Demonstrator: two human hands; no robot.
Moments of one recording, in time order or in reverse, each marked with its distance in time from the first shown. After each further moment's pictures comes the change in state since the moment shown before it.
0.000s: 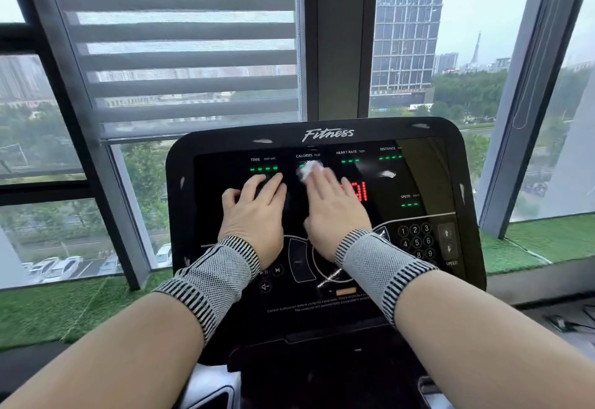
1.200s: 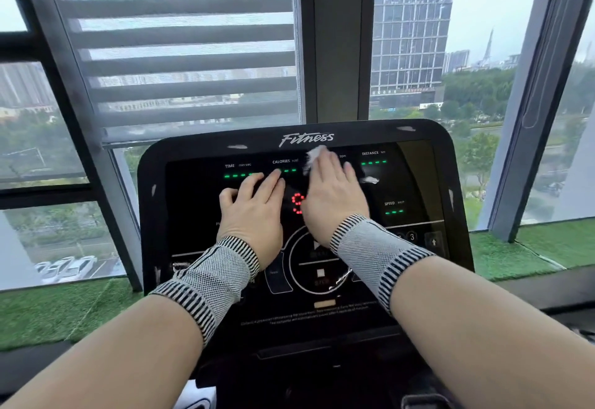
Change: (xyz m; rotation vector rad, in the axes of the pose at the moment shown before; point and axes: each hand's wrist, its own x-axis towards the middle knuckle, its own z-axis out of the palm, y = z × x) left_hand 0.027 0.035 0.007 0.029 0.055 -0.039; right_hand 0.022 0.042 -0.007 -0.019 0.047 0.048
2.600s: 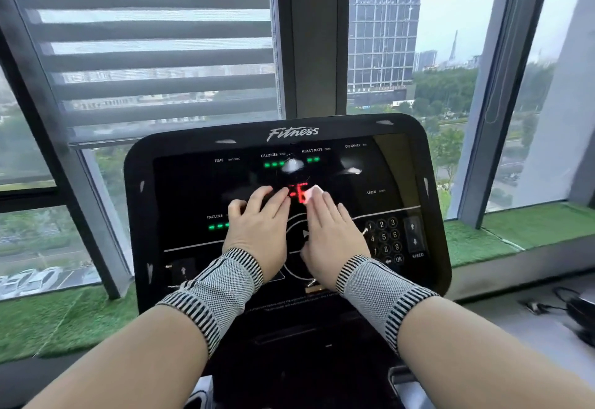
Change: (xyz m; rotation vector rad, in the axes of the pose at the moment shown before) left_hand -0.024 0.017 0.007 -0.026 -0.024 0.121; right_hand -0.070 0.001 0.025 0.072 -0.099 -0.013
